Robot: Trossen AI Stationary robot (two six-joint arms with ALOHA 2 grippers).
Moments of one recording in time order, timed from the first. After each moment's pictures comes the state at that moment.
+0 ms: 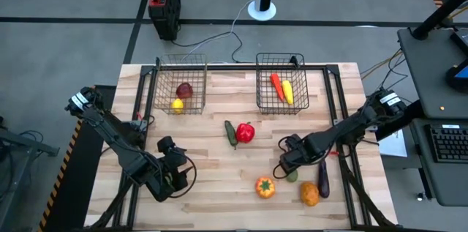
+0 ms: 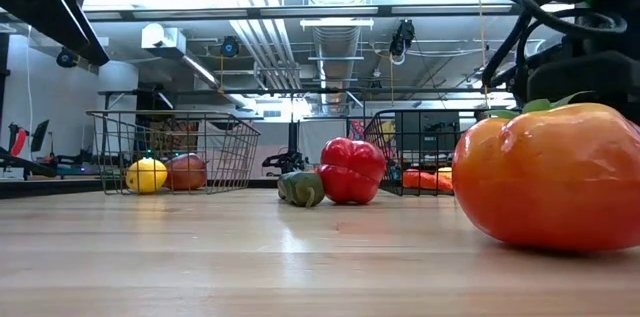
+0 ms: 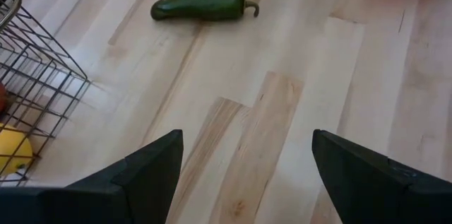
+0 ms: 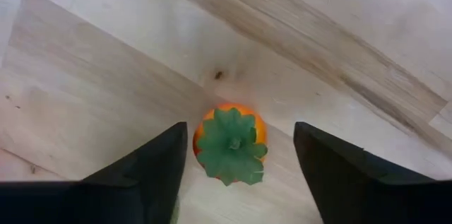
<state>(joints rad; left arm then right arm) -0.81 1.41 0.99 -0.94 -0.70 -1.11 0.41 1.55 0.83 -0.80 0.00 1.45</state>
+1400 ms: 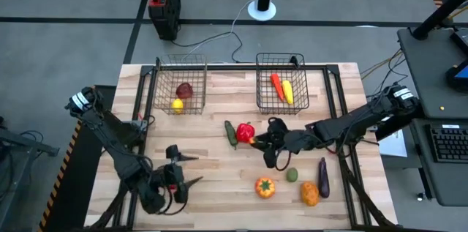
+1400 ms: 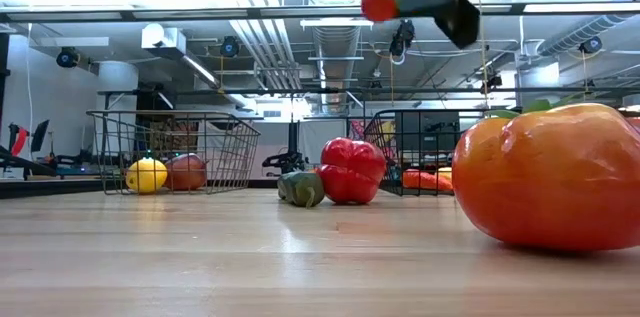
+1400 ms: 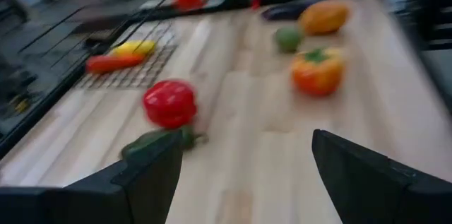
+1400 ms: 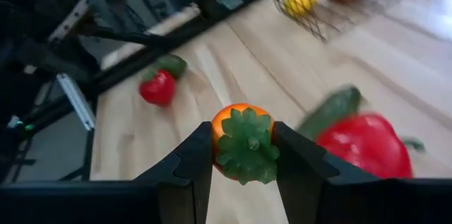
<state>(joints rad) -0.92 1.41 0.93 -0.41 -1.03 -0.63 0.33 1.37 0.86 0.07 0.41 0.66</state>
